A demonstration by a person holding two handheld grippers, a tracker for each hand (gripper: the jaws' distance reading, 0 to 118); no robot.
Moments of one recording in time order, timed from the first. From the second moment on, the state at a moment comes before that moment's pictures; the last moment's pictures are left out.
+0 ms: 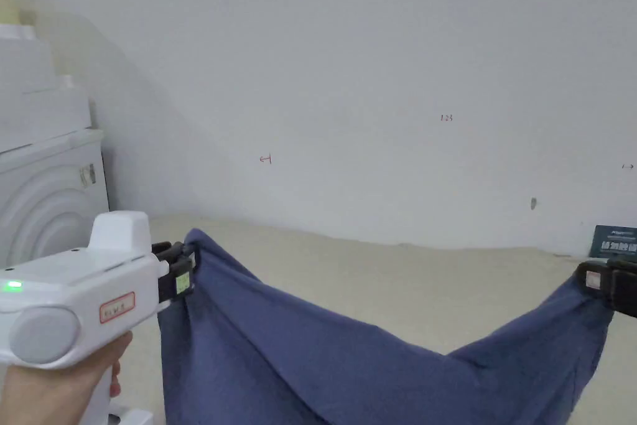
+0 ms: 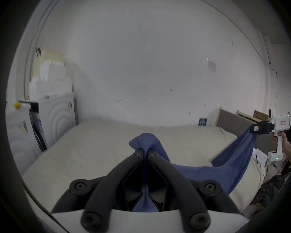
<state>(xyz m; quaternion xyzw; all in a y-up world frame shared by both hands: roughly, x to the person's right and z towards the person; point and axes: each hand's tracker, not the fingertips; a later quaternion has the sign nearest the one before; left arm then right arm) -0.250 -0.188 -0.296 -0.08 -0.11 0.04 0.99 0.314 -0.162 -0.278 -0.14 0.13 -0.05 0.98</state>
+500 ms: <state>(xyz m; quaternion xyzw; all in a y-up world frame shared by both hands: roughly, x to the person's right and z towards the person) -0.285 -0.048 -0.281 0.03 -0.04 0.01 1.00 0.295 -0.012 -0.270 -0.07 -0.01 0.02 1.00</state>
